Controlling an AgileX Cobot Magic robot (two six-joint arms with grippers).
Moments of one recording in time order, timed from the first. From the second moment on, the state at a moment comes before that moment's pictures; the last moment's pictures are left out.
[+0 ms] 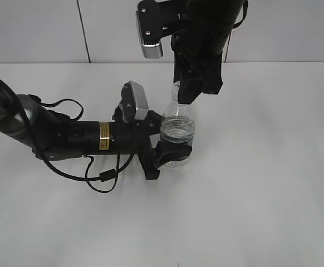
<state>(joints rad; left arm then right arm) -0.41 2.31 -1.11 1.12 -1.05 -0.37 0.59 2.01 -1.81 0.16 1.22 -1.29</state>
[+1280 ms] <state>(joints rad) -0.41 2.29 -1.11 1.14 -1.03 -0.37 0.57 1.82 -1.80 0.15 1.22 -1.06</state>
